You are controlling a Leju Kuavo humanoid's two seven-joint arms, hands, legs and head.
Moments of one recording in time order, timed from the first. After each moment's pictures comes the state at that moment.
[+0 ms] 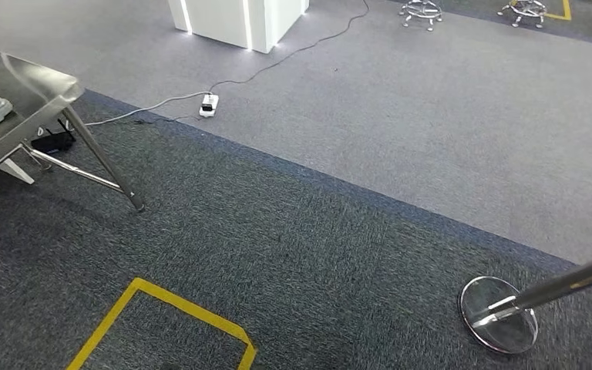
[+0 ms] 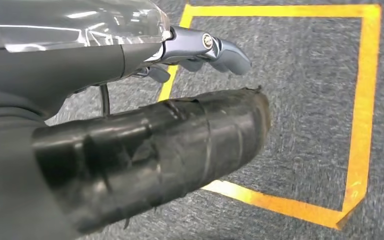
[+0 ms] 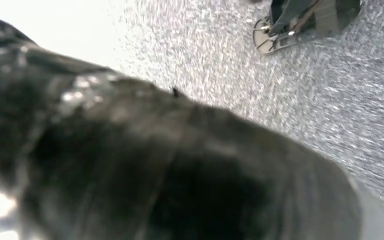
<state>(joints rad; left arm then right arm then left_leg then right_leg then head) -0.04 -0.25 0.95 -0.19 -1.27 0.47 -0.41 -0.02 0.23 -0.90 -0.22 0.83 -0.32 -0.19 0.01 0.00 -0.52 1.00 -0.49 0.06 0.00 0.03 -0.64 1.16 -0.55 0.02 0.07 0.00</state>
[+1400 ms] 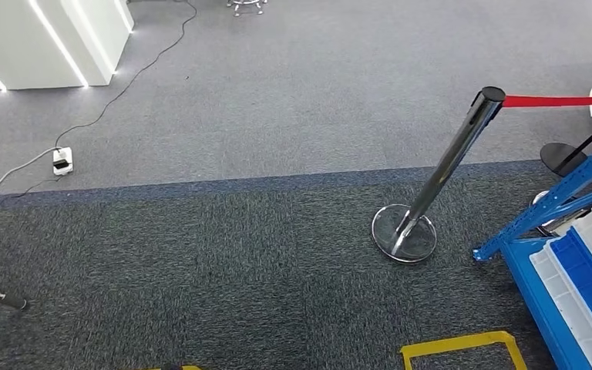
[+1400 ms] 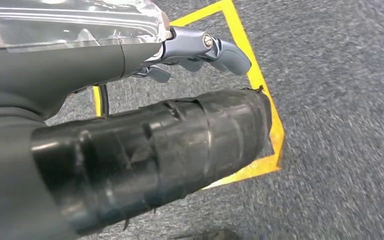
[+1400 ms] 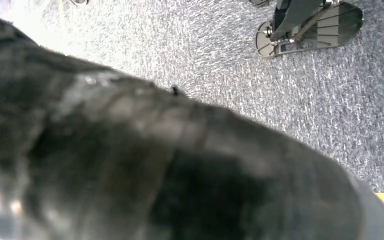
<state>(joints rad) -0.05 -0.25 0.95 -0.19 -1.27 0.46 -0.41 -0.02 0.23 -0.90 -0.22 0.85 -0.30 -0.16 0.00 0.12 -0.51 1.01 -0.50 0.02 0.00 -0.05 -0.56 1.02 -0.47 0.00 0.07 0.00</state>
